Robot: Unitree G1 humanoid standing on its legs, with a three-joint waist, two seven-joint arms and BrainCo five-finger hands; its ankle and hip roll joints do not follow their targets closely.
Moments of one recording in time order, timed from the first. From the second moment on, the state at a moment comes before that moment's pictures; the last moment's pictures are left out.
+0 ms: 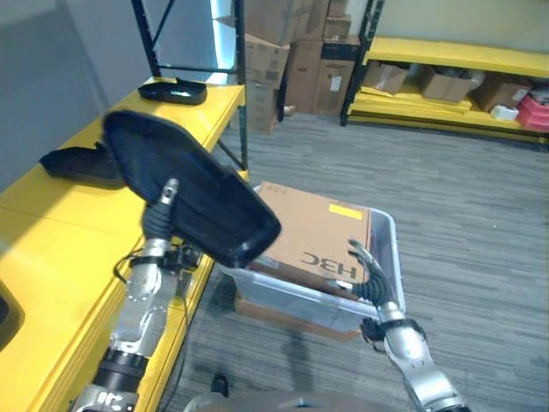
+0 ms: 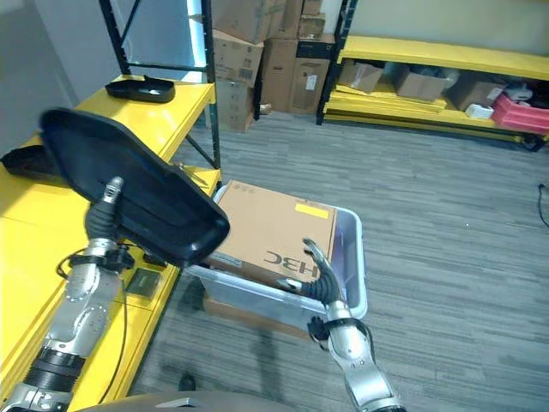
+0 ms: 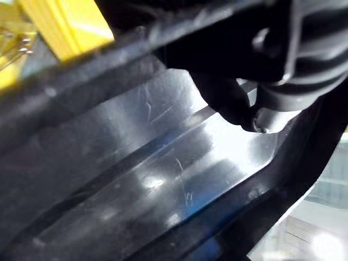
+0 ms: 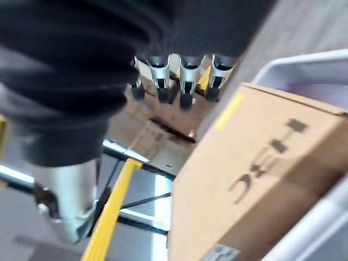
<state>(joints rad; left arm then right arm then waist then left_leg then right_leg) -0.07 0.32 -0.09 -0.10 -0.51 -0.22 0.22 0.22 -0.37 0.15 0.17 -0.04 -0.23 -0.20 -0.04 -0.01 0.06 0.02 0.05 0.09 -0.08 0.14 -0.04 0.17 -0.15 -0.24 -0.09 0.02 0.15</state>
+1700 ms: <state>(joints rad) -0.10 0.51 0.06 -0.42 -0.32 -0.36 0.06 -0.01 -0.29 0.17 1.32 0.07 -0.06 -0.07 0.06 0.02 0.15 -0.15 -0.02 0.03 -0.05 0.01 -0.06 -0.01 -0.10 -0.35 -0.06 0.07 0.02</state>
